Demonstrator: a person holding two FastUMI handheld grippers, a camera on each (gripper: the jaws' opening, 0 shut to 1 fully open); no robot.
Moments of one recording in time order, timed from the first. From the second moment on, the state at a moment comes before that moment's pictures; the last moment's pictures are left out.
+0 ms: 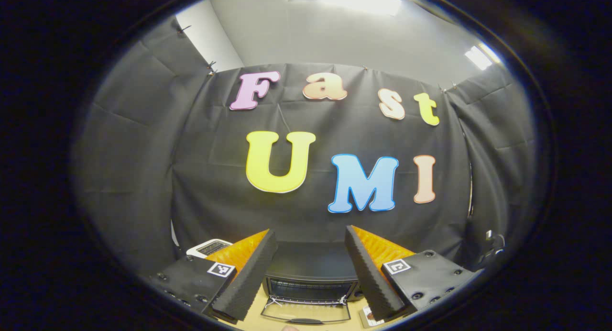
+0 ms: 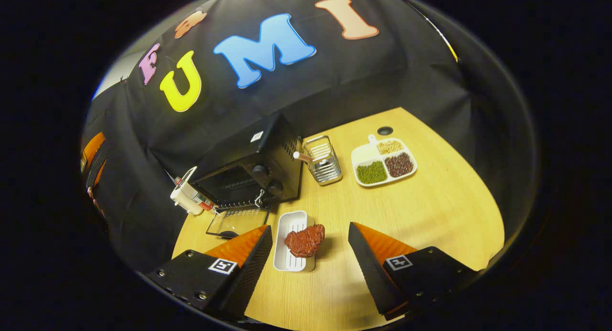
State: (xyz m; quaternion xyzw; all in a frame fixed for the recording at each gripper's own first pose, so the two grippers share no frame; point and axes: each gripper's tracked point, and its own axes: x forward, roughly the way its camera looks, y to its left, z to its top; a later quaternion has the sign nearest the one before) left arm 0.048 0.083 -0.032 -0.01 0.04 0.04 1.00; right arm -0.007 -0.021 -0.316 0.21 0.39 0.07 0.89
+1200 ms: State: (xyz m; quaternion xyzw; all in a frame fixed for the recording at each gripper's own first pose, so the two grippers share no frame) left arm -0.020 0.056 -0.067 0.00 0.11 0.09 0.99; right arm 0.023 0.034 -0.382 0.44 0.44 0.15 0.77
